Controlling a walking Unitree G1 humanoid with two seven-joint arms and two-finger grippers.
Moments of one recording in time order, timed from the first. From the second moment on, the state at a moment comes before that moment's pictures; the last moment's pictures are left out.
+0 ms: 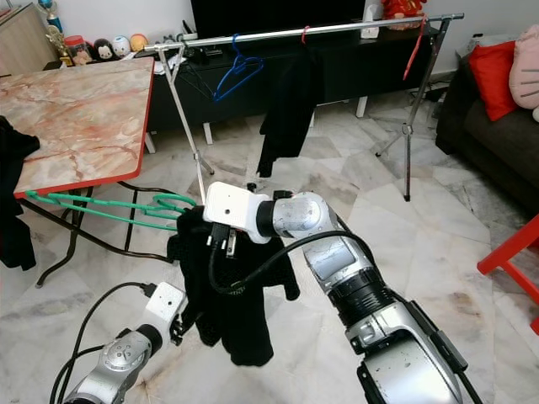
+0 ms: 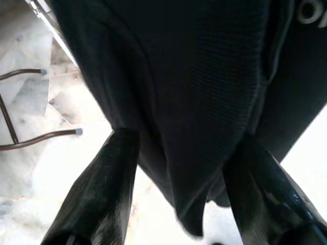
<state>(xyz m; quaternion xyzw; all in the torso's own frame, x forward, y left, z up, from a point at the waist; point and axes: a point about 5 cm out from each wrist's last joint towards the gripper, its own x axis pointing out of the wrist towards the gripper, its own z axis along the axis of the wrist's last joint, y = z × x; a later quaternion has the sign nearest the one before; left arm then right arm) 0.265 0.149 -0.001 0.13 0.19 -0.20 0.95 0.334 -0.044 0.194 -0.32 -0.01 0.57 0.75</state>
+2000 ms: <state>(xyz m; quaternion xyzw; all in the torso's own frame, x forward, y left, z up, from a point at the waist) 0.251 0.194 -0.022 0.13 0.27 -0.06 0.95 0.332 -0.086 0.170 -0.33 0.04 0.57 0.75</state>
